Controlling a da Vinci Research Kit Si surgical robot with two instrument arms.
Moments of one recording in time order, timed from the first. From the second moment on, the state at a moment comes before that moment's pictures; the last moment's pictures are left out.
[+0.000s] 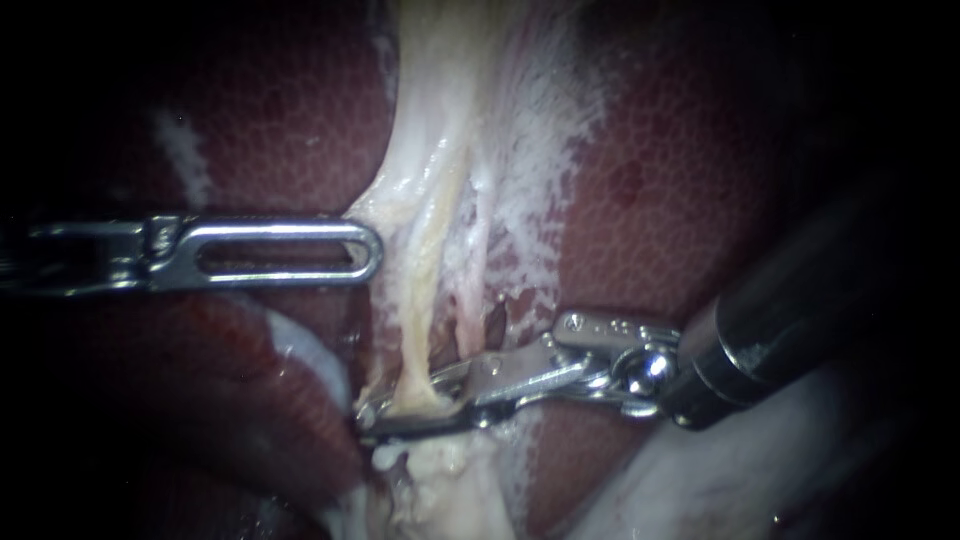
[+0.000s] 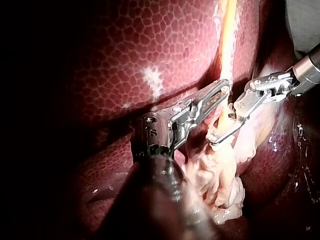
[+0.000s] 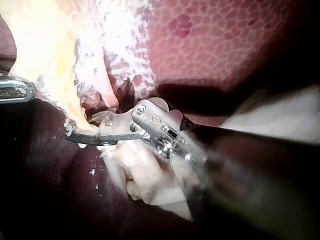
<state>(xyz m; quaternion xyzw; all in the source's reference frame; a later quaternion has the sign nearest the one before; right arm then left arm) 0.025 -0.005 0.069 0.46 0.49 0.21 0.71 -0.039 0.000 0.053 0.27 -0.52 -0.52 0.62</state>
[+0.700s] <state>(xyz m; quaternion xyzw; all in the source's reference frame) 0.027 -0.005 0.069 0.40 0.54 0.13 0.73 -0.039 0.000 0.053 0.27 -0.52 -0.52 0.62</state>
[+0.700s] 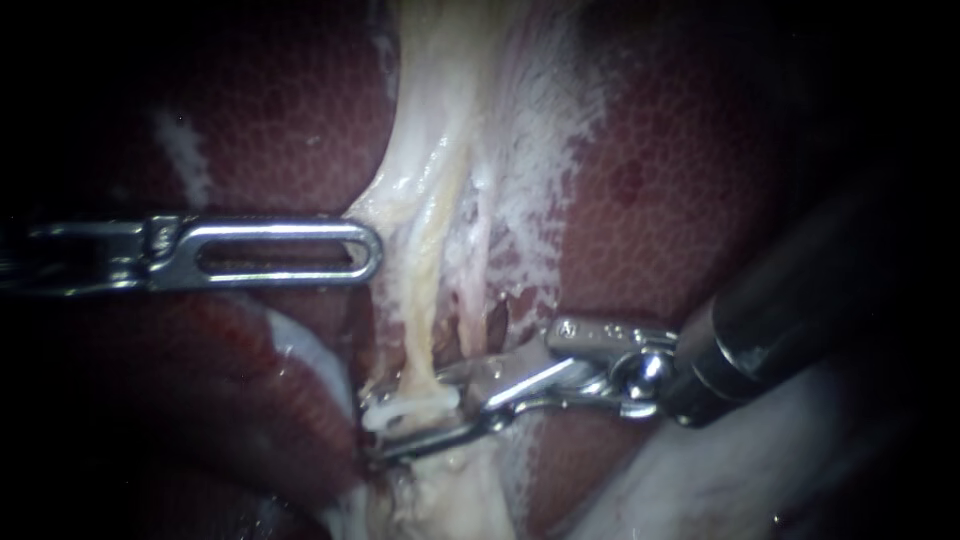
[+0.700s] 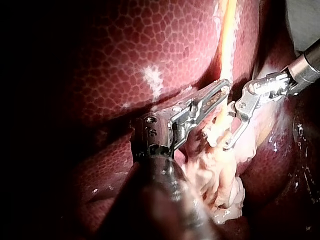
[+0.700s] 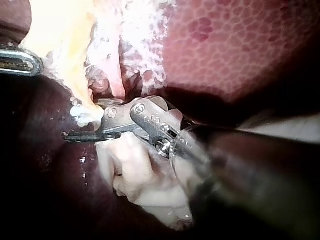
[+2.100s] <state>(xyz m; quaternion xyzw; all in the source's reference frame) 0.020 -0.002 0.066 0.29 0.59 0.05 0.75 -0.039 0.000 0.053 0.27 -0.52 -0.52 0.62</state>
